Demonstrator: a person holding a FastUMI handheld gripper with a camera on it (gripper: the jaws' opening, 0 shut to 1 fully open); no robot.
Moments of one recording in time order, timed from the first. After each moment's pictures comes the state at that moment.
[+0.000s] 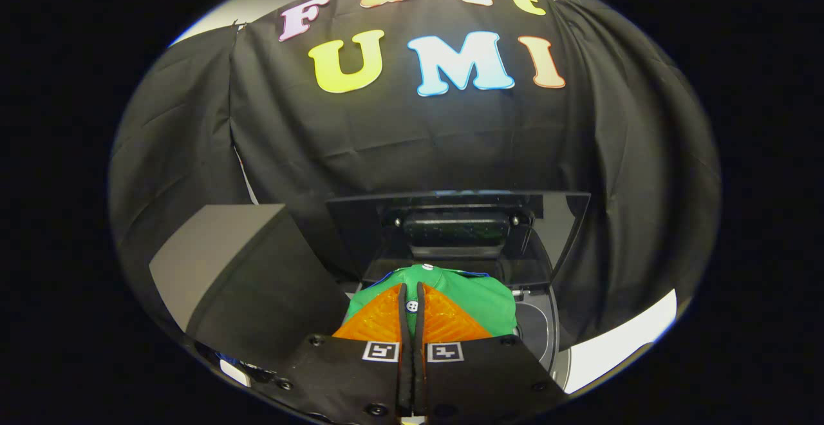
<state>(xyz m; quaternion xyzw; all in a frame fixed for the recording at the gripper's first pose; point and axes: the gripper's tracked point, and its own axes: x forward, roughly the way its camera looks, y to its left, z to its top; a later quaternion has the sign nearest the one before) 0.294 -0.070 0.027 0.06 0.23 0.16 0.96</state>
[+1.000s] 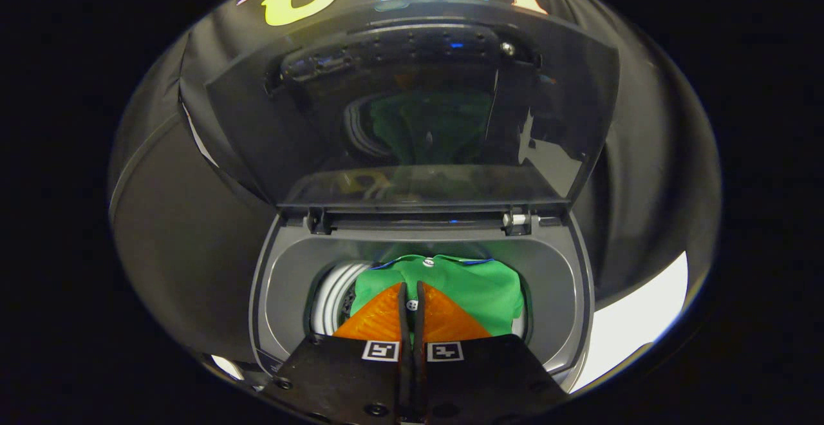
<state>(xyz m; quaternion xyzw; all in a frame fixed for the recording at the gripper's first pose) 0.338 -0.084 -0.142 0.05 0.38 0.11 0.92</state>
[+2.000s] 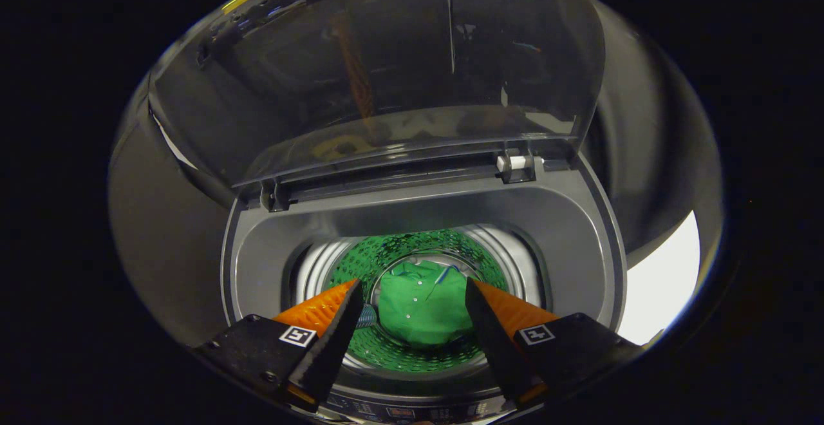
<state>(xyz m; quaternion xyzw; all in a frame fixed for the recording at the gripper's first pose) 0.337 -0.094 -0.185 0.09 0.44 0.07 0.89</state>
